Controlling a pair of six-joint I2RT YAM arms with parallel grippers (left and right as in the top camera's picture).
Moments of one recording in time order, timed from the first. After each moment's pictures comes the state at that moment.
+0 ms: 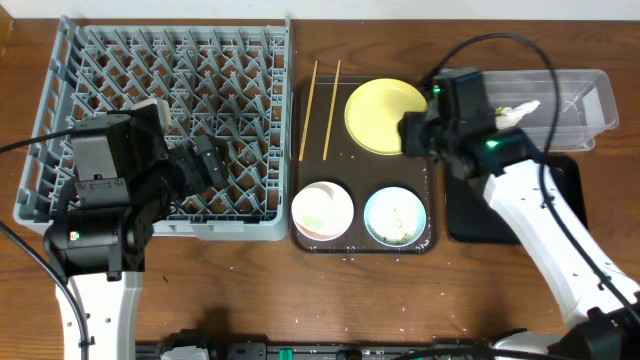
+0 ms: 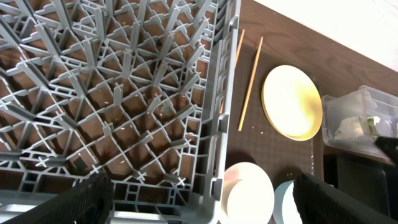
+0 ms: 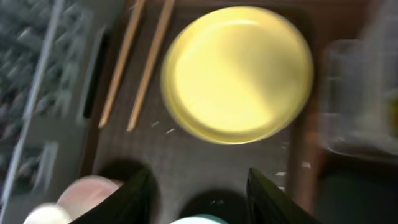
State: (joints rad) left arm 0.08 1.07 1.21 -0.95 0.29 -0.30; right arm 0.37 1.53 1.25 -0.62 -0.10 0.28
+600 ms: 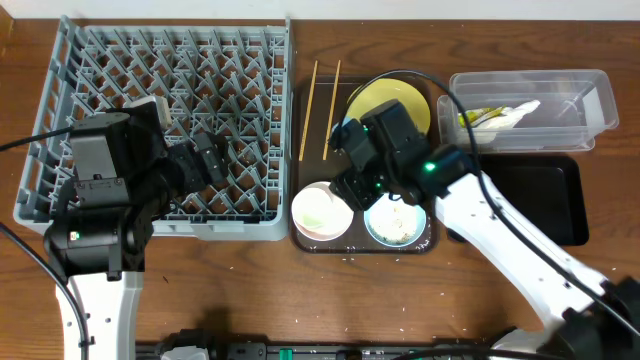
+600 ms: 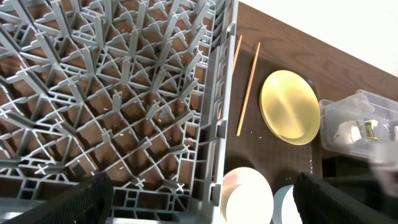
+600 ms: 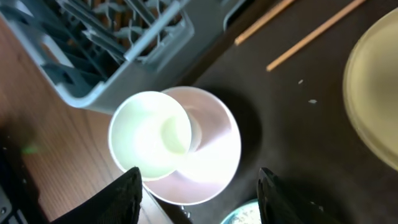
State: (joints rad) left arm 0.08 1.07 1.21 -0.93 0.29 -0.30; right arm 0.61 1.60 1.25 -0.70 -0.29 -0.03
